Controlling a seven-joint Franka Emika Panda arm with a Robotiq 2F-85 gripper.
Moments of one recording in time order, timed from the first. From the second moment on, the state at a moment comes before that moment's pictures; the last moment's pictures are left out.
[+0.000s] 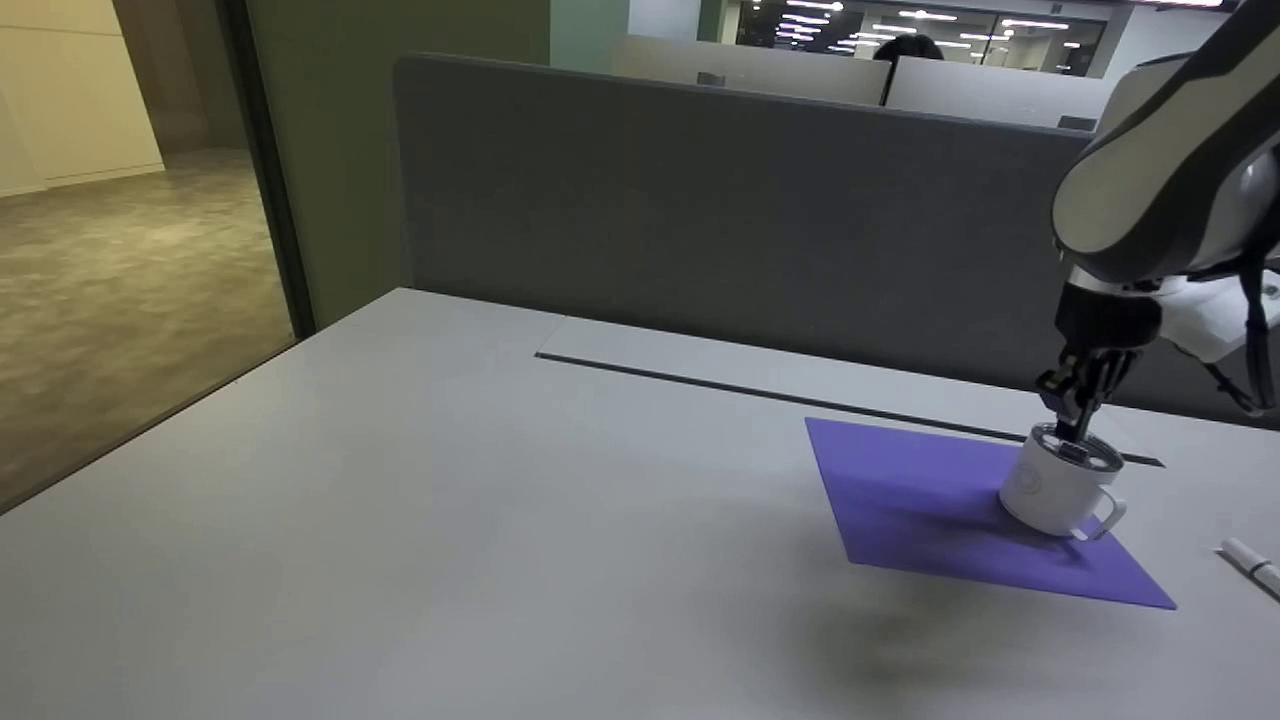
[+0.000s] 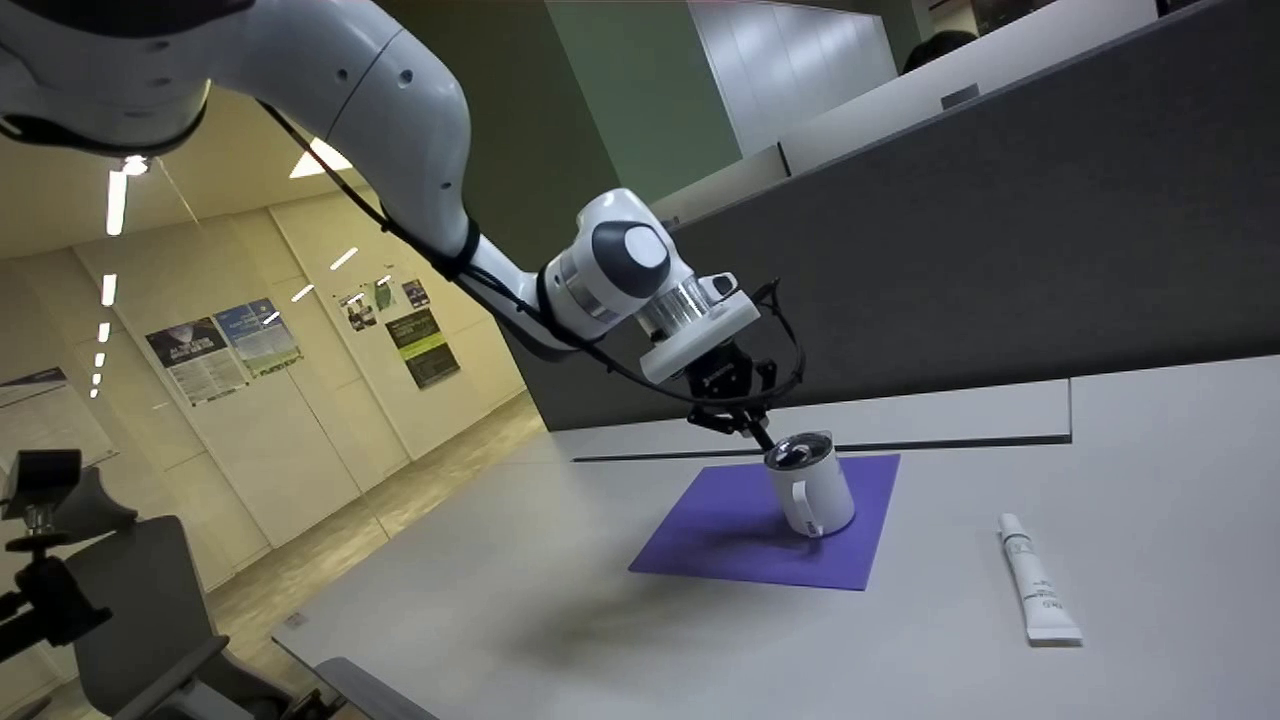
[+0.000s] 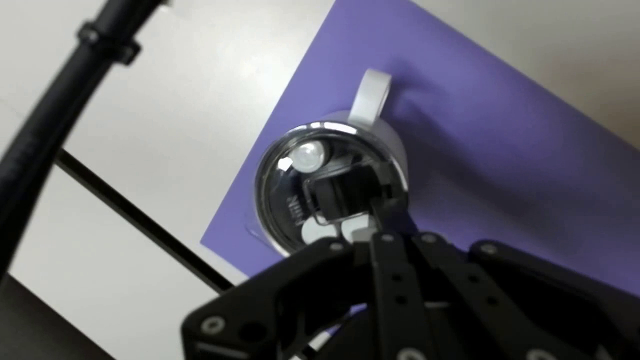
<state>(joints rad) -0.05 0.64 -0.05 -1.89 -0.35 2.61 -0.41</state>
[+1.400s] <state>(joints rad) -0.09 0.70 -0.06 -1.86 -0.33 2.62 -0.40</state>
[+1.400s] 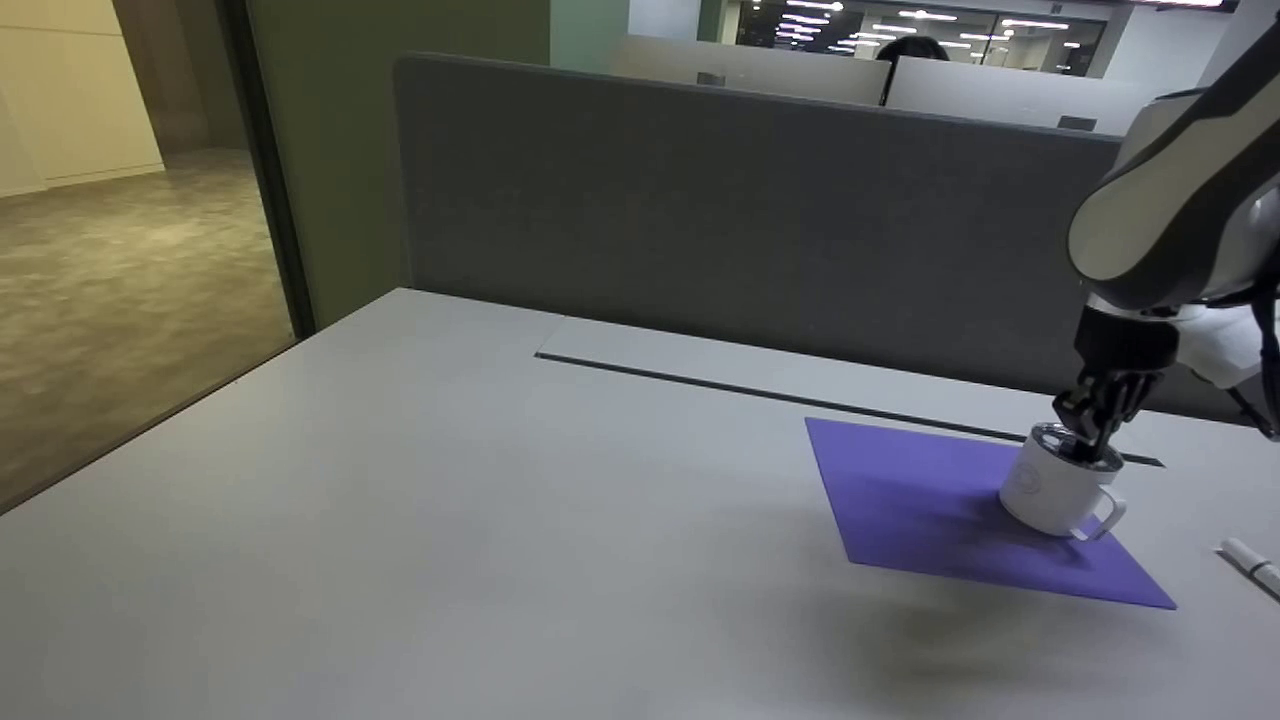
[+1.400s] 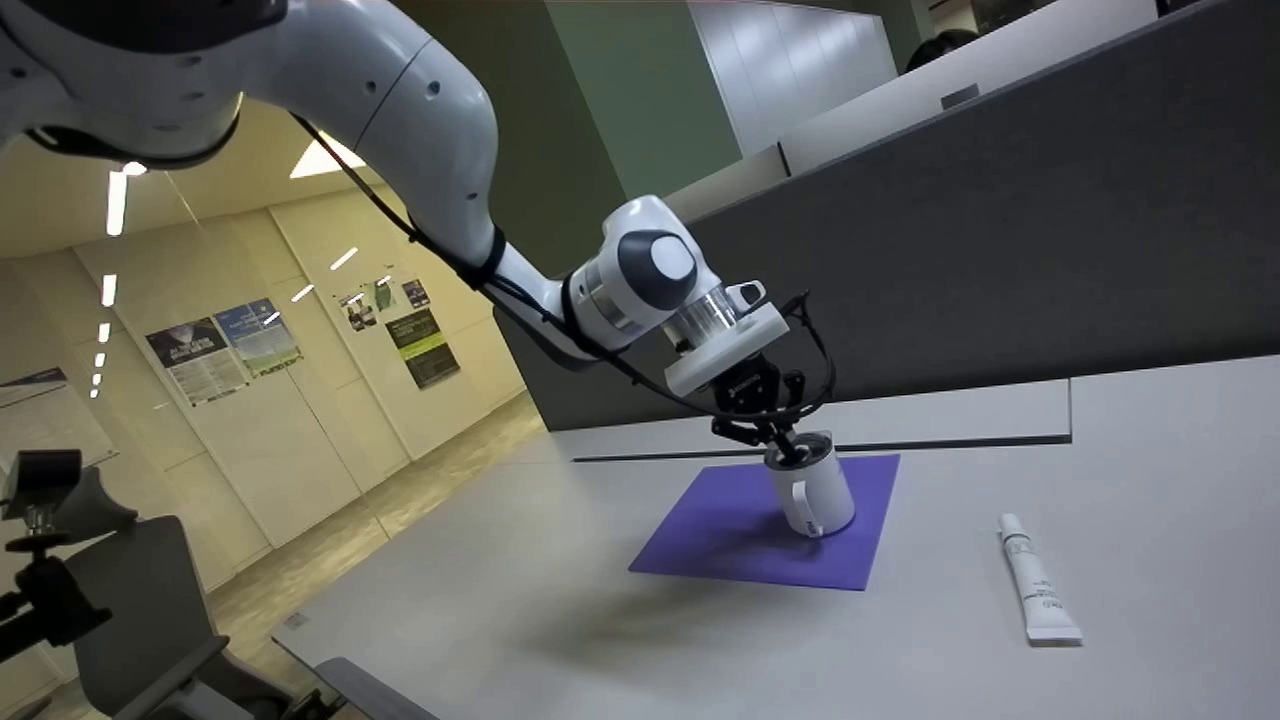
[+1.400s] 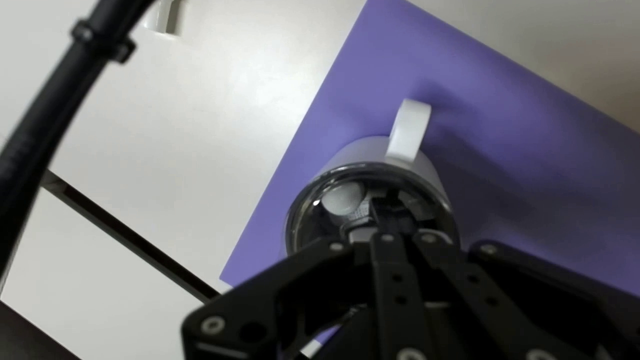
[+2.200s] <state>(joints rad) -0.13 0.66 -0.02 -1.83 -0.30 2.63 -0.47</state>
